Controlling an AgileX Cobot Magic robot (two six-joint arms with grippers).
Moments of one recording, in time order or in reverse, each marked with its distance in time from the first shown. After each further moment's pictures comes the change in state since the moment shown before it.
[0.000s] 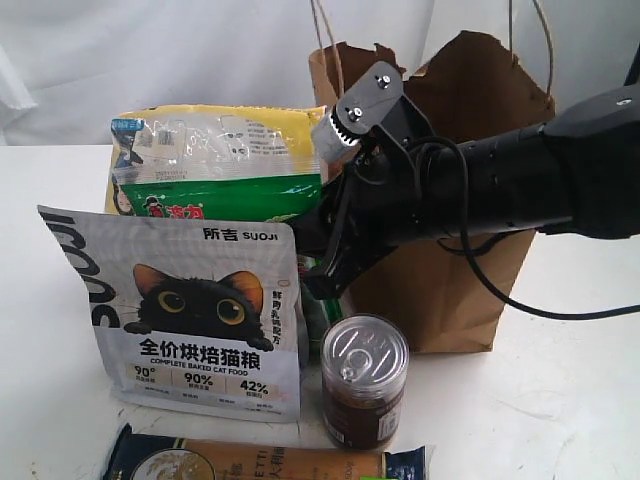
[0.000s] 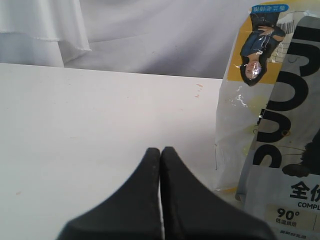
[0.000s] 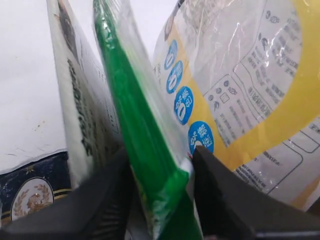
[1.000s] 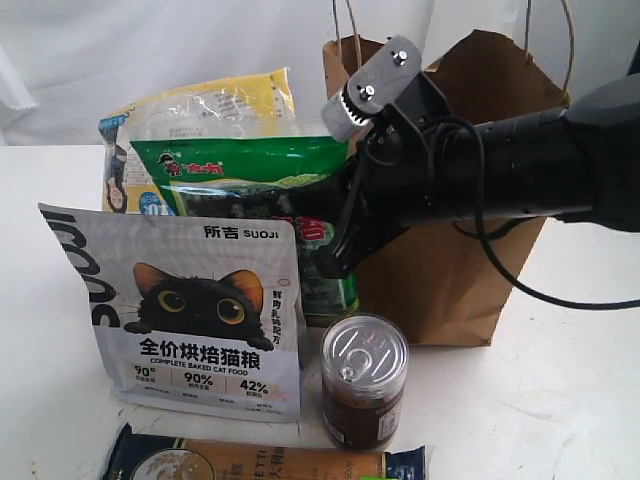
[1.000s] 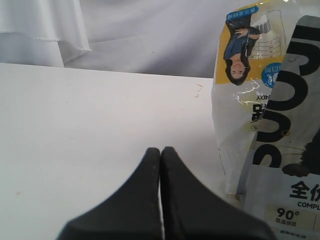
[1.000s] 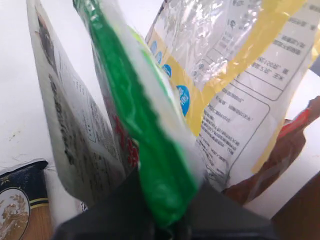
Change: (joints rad) left arm 0.000 0.000 0.000 0.000 0.000 0.000; right arm 0.000 -0.053 0.000 -0.036 -0.079 0.030
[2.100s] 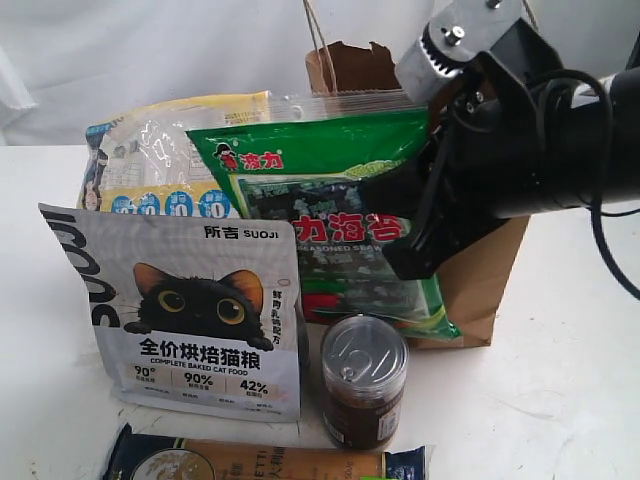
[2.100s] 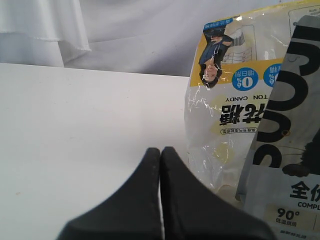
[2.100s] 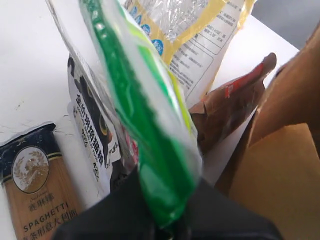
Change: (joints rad) left arm 0.000 0.000 0.000 0.000 0.000 0.000; right arm 0.000 -0.251 0.000 -0.712 0.103 0.774
